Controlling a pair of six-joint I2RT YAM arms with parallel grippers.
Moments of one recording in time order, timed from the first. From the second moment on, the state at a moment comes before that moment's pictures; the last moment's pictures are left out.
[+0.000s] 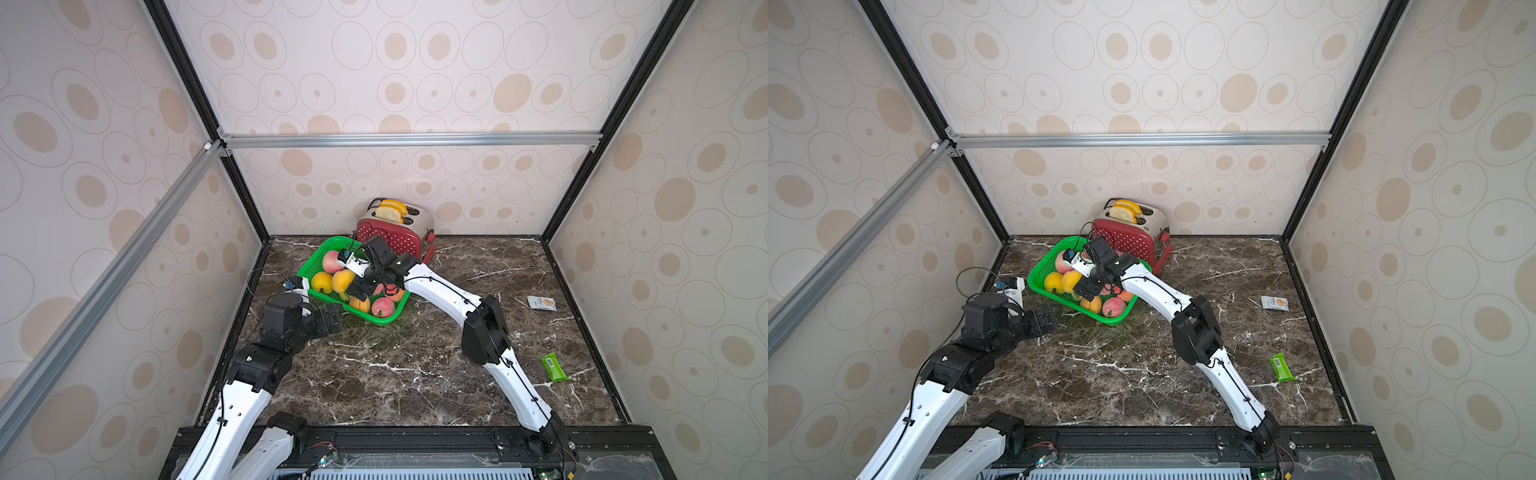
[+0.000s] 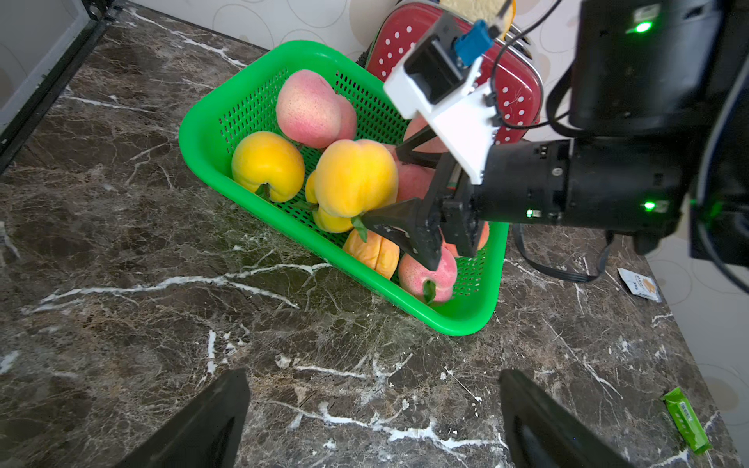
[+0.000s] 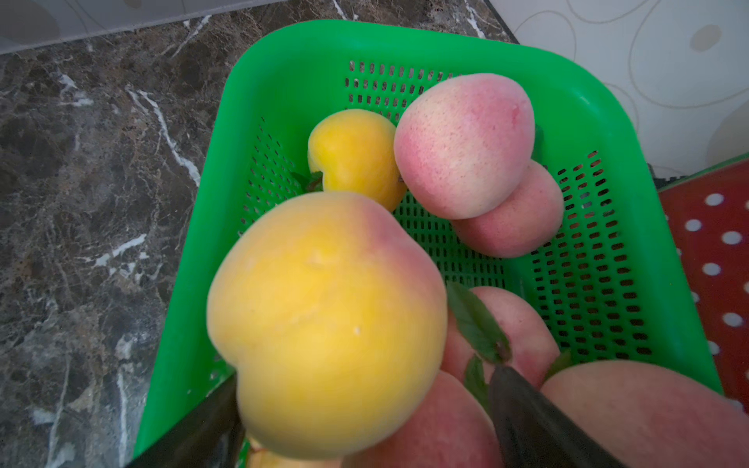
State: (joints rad) left arm -0.27 0.76 0.84 -0.67 -0.01 -0.43; right arm 0.90 2.41 2.30 -0.67 -0.18 -0.34
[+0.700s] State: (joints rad) left arm -0.27 0.89 0.85 -0.71 -0.10 -0.38; right arm 0.86 1.72 1.48 -0.50 0.06 -0.28
